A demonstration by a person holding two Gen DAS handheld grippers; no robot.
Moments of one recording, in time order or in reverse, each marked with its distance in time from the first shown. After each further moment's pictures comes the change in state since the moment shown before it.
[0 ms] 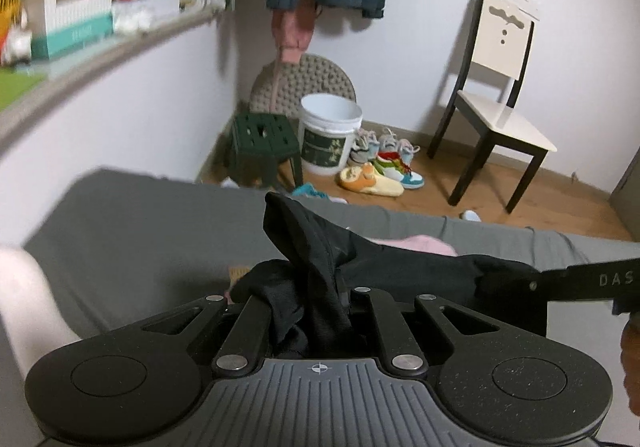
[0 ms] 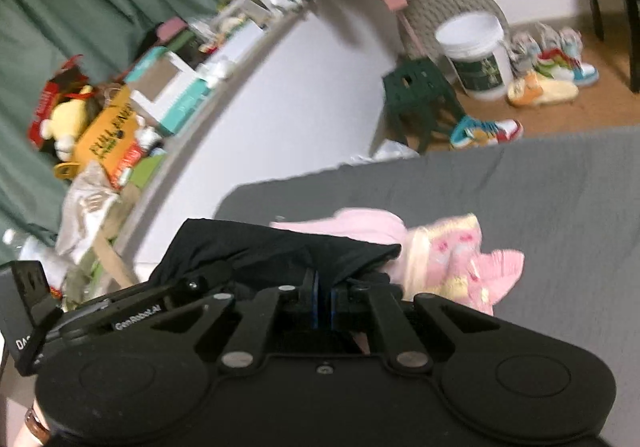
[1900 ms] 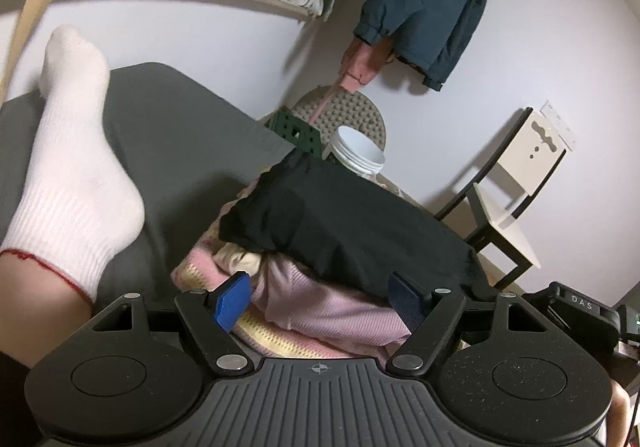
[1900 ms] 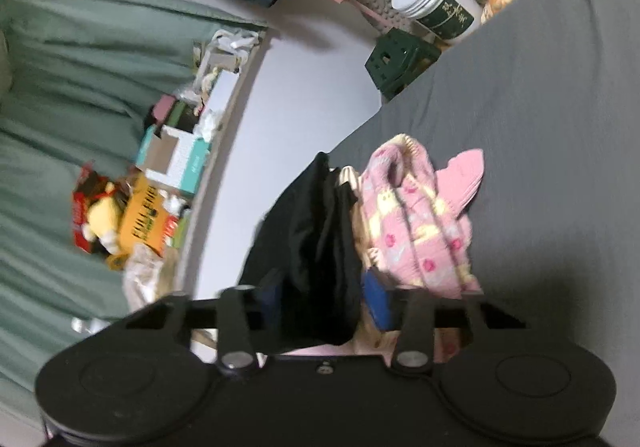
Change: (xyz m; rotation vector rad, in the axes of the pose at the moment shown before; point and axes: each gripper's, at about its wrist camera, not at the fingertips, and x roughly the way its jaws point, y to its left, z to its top) left arm -0.033 0.007 -0.144 -0.436 -0.160 -0.036; right arm -0.005 -0.087 -0.045 0.388 -0.059 0.235
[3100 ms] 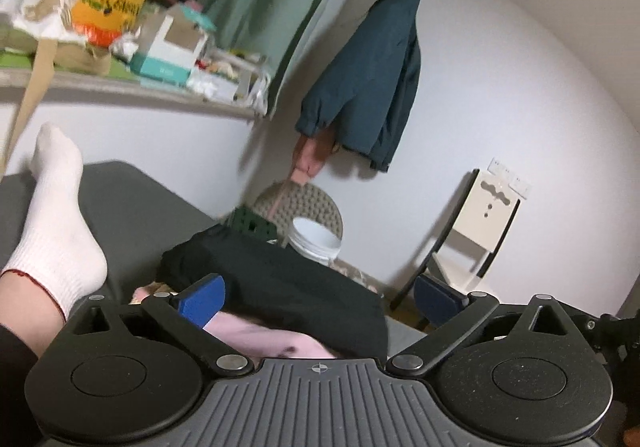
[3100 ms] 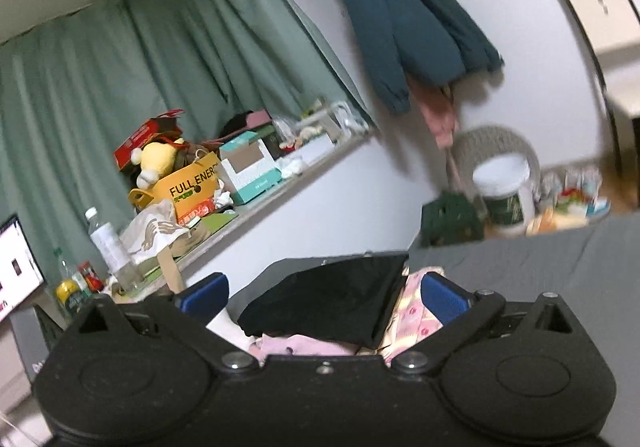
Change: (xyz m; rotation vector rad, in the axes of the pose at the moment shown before) left arm -0.075 -0.069 -0.045 0.100 -0.334 -0.077; right arm -0.120 0.086 -0.066 -0.687 -0.296 -0.031
